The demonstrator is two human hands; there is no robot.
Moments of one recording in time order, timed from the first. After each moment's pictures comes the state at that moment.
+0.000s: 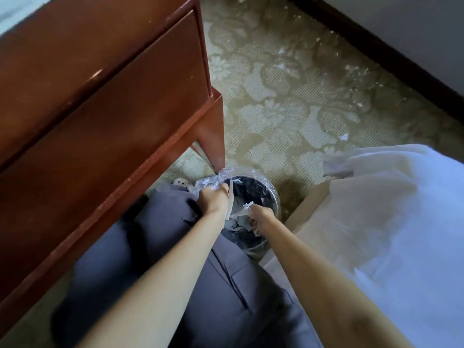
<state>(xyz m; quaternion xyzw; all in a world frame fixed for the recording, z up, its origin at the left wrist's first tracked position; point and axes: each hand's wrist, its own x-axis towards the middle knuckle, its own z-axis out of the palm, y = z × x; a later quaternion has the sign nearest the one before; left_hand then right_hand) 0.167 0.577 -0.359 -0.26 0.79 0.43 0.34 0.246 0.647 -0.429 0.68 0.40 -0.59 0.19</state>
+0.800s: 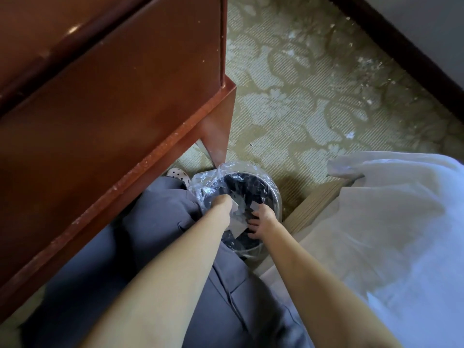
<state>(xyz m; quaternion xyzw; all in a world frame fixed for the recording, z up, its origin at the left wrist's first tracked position) 0.162 0.591 -0.401 -0.34 0.69 0.38 0.51 0.239 0.650 -0.451 0.71 0.24 -0.64 0.18</state>
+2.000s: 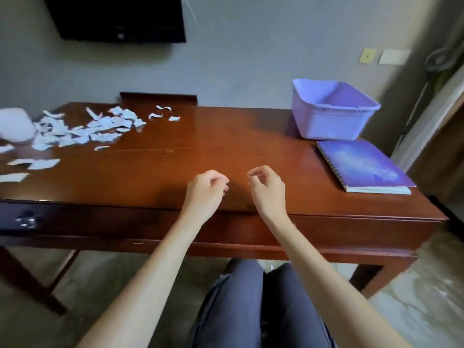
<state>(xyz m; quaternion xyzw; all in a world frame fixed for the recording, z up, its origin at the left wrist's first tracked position) 0.216 0.218 -0.055 -0.14 0.85 0.49 -0.15 0.170 0.332 -0.070 -0.07 0.82 -0.55 -0.09</state>
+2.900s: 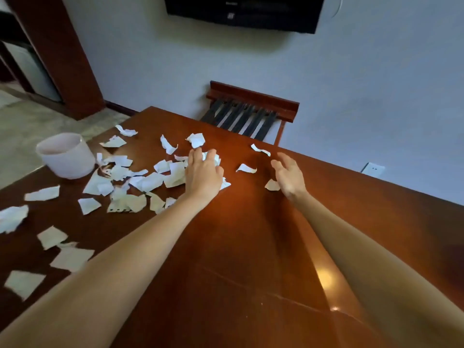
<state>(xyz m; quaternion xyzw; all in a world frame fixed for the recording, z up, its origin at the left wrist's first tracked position) -0.078 -0.140 -0.048 -0.37 0.90 0.19 -0.15 -0.209 -0.011 -0.068 -0.20 0.85 -0.47 0.14</state>
